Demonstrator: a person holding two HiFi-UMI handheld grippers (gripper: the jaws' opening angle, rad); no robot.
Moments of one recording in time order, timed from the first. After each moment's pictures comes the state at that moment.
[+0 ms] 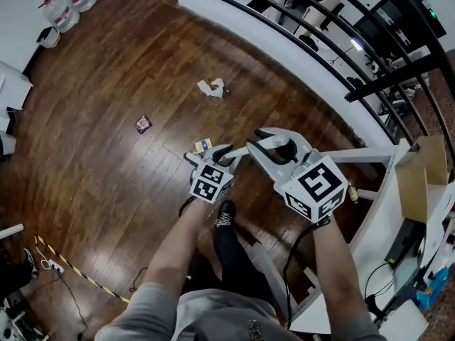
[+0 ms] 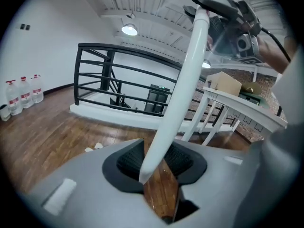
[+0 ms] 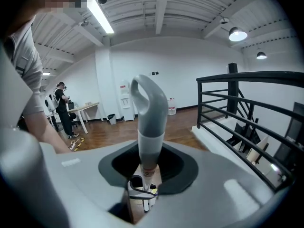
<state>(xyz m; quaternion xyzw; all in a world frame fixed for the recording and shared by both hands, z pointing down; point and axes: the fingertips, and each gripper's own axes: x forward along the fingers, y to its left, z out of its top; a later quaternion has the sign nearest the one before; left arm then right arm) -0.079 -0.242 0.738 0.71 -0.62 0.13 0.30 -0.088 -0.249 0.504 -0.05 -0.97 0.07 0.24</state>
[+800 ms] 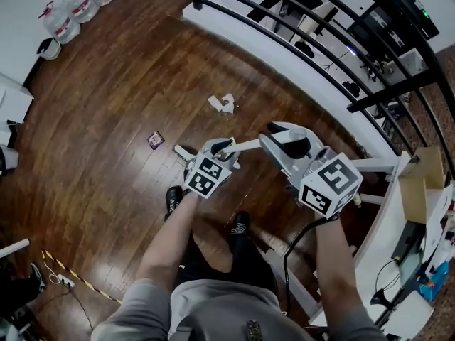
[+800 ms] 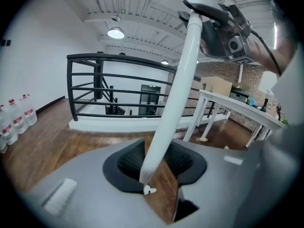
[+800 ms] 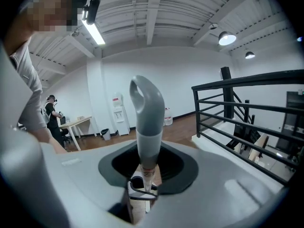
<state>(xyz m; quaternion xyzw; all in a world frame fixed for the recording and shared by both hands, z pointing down) -0.205 -0.238 0.674 0.75 -0.58 0.18 0.25 -0.192 -0.256 0.444 -0.01 -0.98 0.12 0.18</state>
